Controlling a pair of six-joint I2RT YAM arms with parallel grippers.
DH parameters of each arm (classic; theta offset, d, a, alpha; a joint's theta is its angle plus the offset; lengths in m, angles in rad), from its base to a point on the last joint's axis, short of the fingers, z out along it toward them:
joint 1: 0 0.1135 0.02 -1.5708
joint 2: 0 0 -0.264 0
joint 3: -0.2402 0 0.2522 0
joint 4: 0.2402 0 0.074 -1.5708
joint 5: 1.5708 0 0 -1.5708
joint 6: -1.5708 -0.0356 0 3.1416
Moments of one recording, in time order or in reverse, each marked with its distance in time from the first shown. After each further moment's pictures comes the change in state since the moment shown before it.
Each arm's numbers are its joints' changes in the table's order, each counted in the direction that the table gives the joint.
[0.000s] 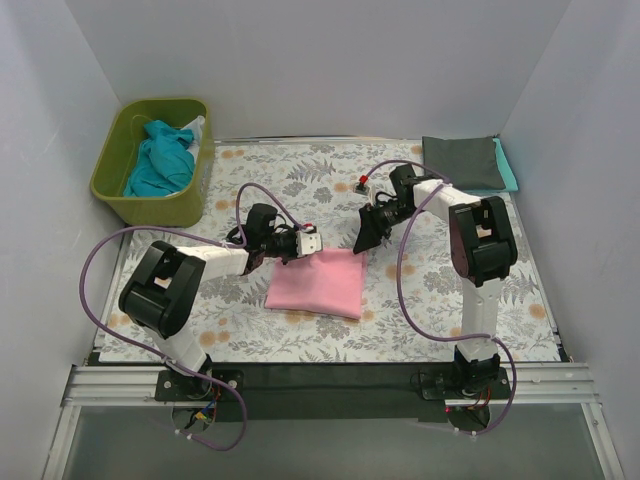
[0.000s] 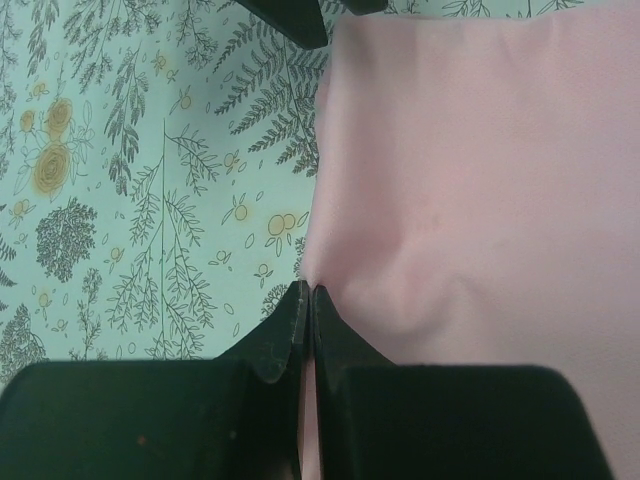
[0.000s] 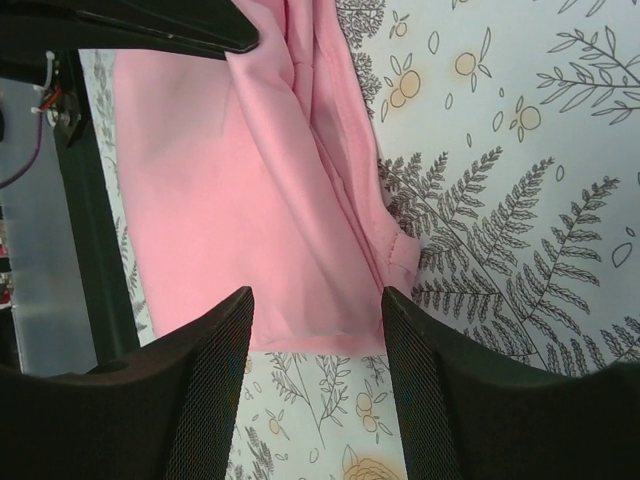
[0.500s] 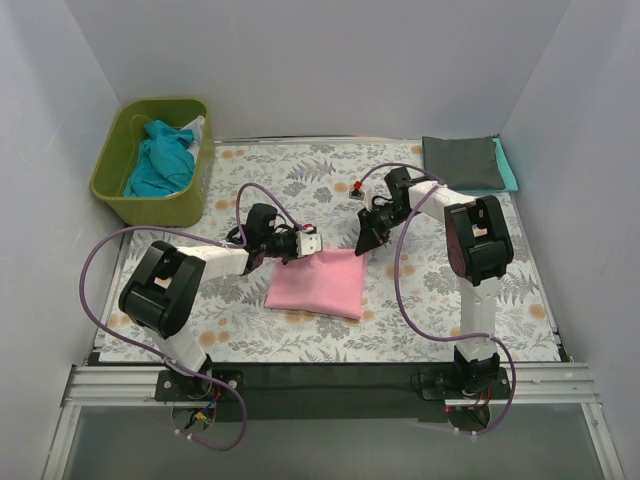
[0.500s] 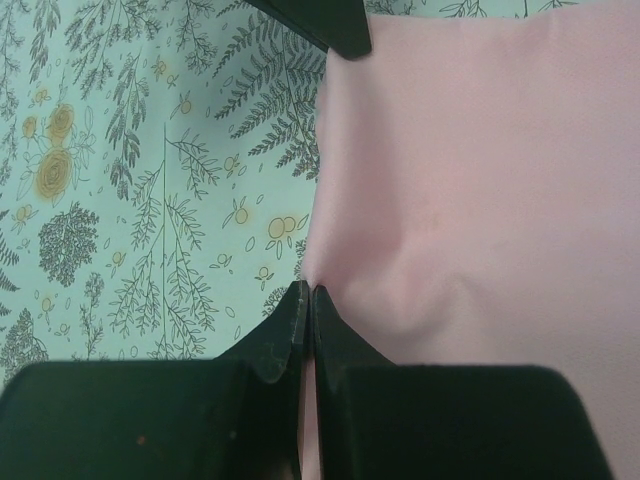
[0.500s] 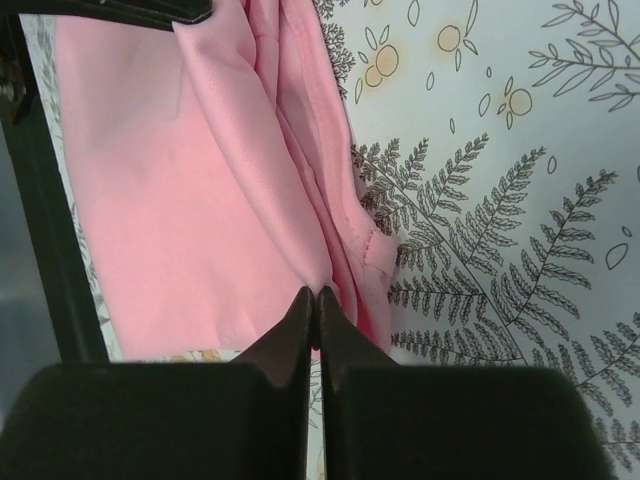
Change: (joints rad) left arm 0.000 0.000 0.000 -0.002 0.010 -0.010; right arm 0.024 0.020 0.002 0.000 0.088 0.045
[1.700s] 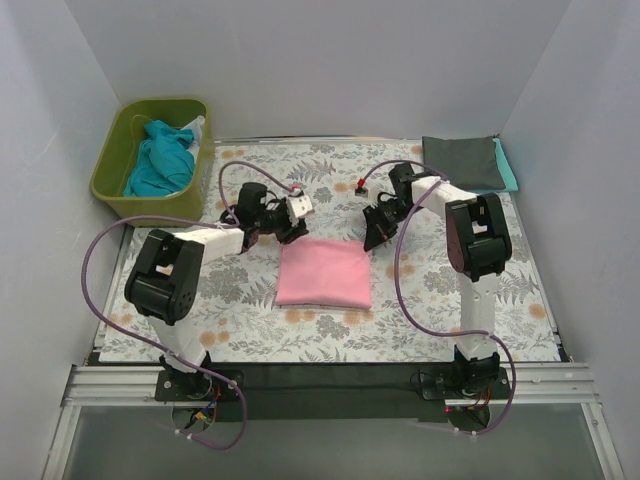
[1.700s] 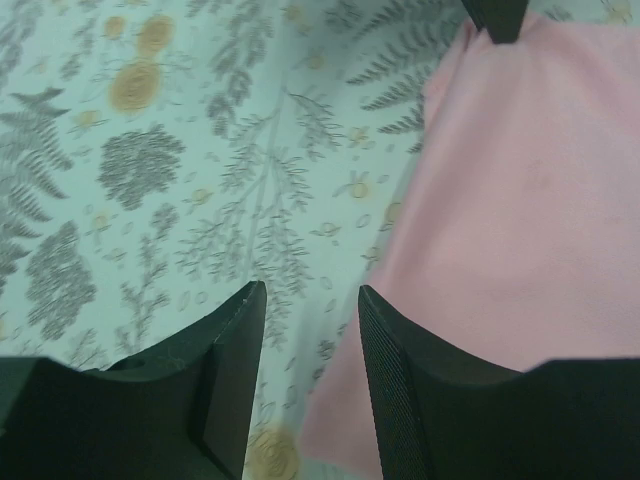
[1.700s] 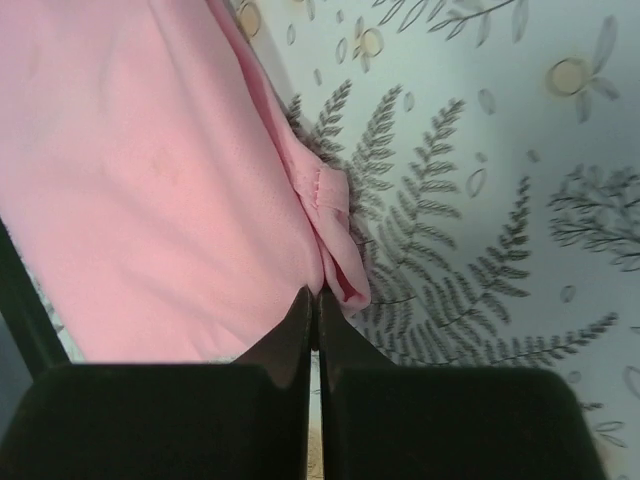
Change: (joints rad) left arm 0.084 0.099 -0.150 0.014 -0.035 0.217; right arm -0.031 0.035 -0.049 0.043 0.146 -0.029
